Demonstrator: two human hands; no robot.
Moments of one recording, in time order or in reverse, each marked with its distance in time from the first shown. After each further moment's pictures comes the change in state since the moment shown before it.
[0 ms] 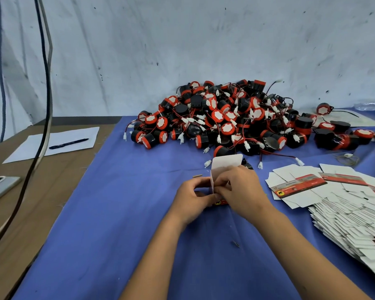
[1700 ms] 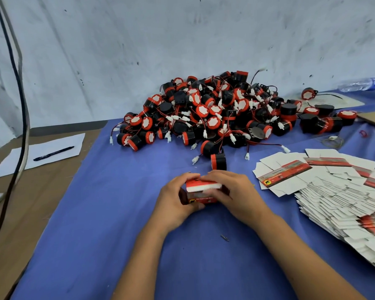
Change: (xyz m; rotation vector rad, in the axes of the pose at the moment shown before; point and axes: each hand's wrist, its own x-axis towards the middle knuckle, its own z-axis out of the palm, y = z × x) left_hand -0.006 -0.010 -0.014 0.442 0.041 0.152; right_hand -0.023 0.051 0.028 0.343 0.115 -0.231
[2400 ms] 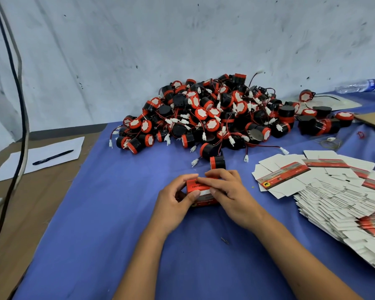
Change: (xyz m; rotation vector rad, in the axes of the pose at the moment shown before) left_hand 0.000 -0.001 0.003 -0.164 0.053 0.024; right_hand -0.003 -0.014 0.000 0.077 -0.104 0.214
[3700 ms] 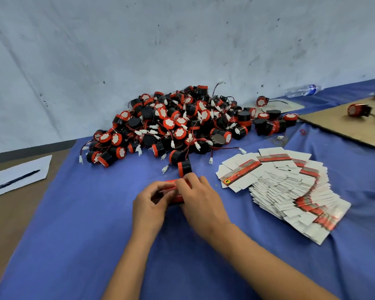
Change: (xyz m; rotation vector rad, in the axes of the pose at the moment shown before) left_hand -0.011 0.035 0.022 -0.104 0.127 -0.037; right_hand -0.027 -0.043 0.002 -0.656 0.153 0.021
